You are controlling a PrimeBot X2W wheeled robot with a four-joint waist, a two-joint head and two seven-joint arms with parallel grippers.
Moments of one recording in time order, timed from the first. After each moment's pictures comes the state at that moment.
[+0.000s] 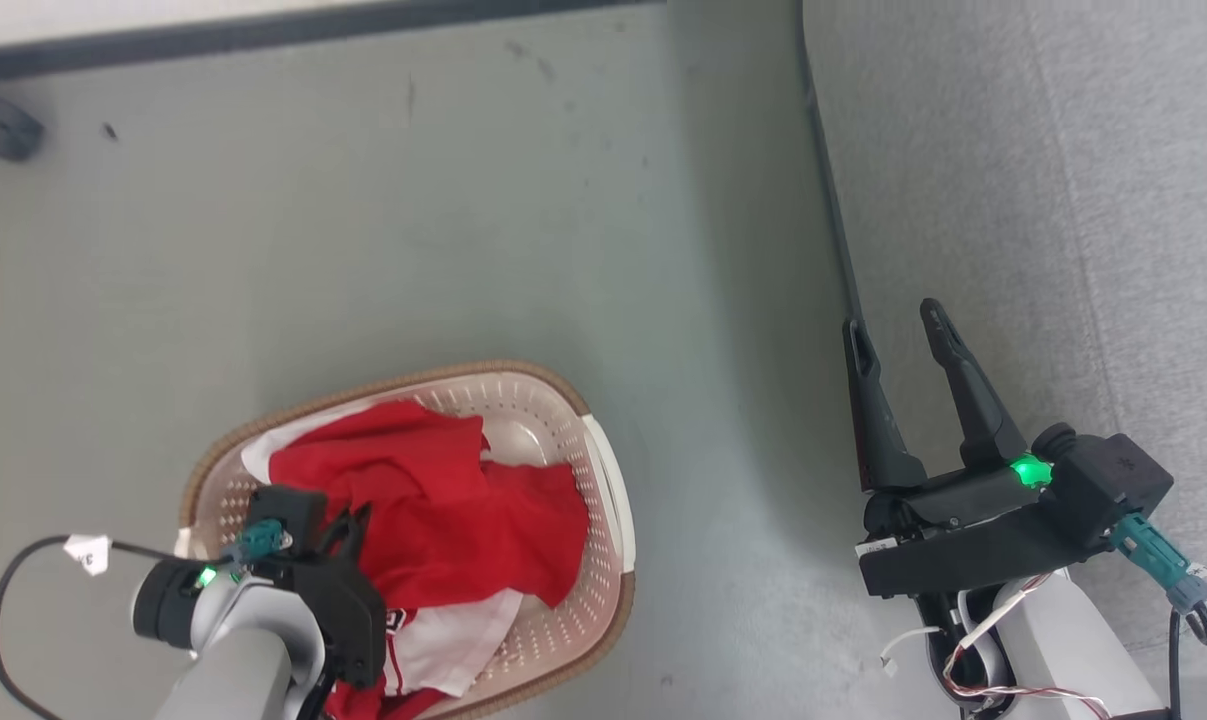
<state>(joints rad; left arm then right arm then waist) -0.68 0.15 -0.53 1.11 -0.48 -0.12 -0.20 -0.40 -0.08 0.26 0.14 0.32 0.08 -0.26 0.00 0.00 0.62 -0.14</state>
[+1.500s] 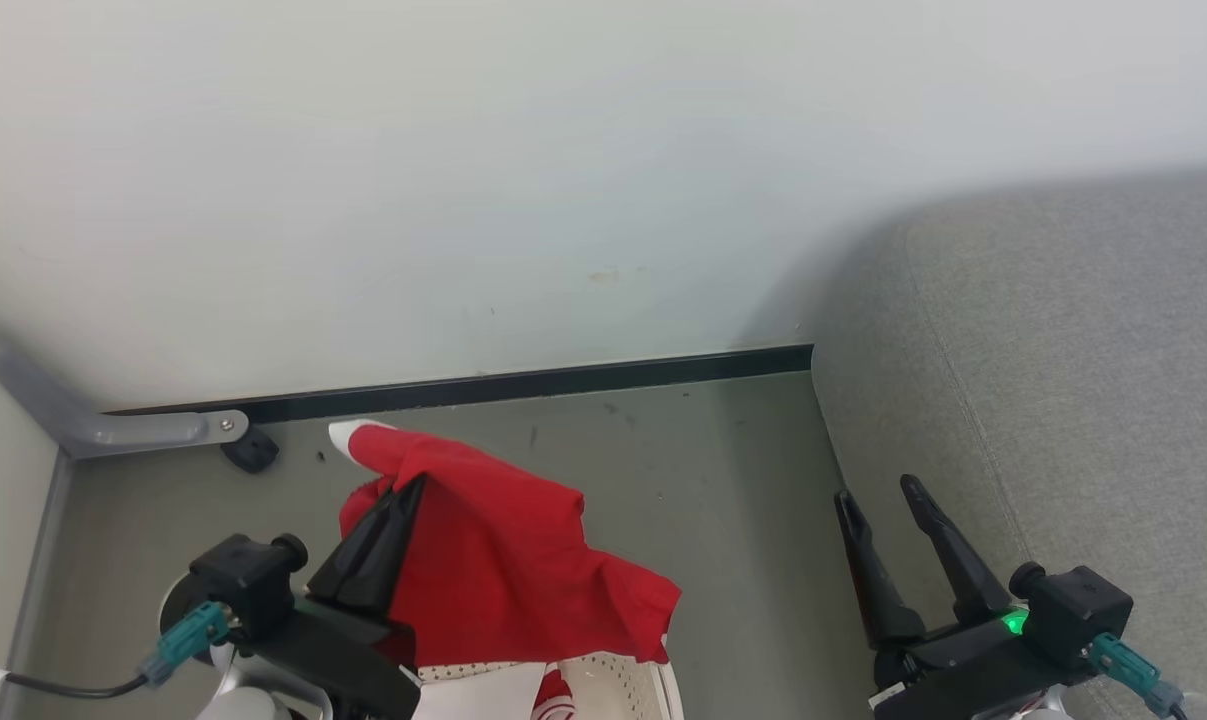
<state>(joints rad) -0.34 0.28 -0.46 0.34 -0.62 -0.13 -0.25 -0.21 -0.13 0.30 0.23 0.40 0.12 -0.26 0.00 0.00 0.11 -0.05</state>
